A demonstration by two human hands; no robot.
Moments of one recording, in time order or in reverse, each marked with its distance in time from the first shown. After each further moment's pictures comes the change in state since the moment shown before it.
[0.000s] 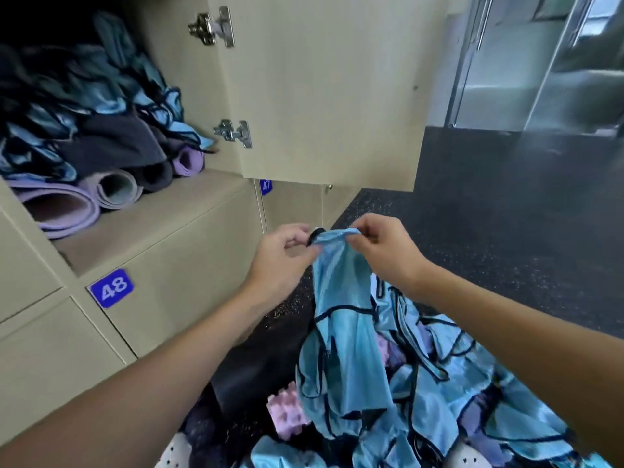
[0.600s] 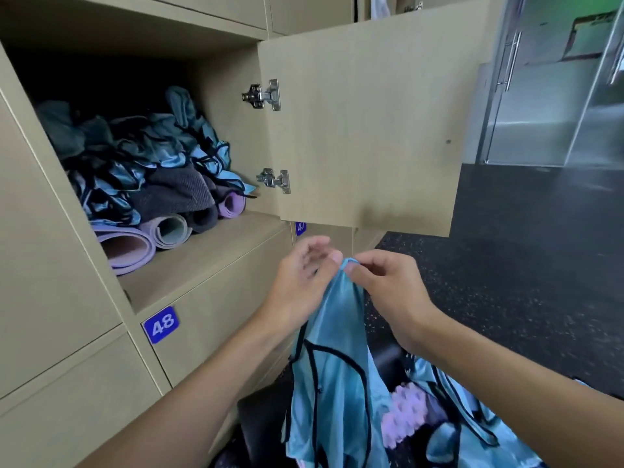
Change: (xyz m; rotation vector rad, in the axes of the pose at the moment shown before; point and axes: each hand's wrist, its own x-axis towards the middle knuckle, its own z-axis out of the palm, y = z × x) left_hand -0.002 0.042 -0.031 -0.146 0.059 0.028; right_hand -0.007 -0.058 0.036 0.441 0.089 0.037
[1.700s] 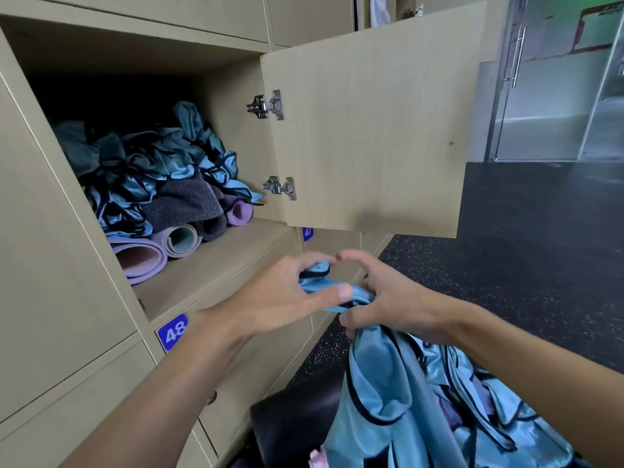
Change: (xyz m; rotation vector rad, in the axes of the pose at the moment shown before) left_hand -0.002 0.030 -0.046 0.585 -0.366 0.076; right_hand -0.001 -0.019 -0.016 -0.203 -0.574 0.177
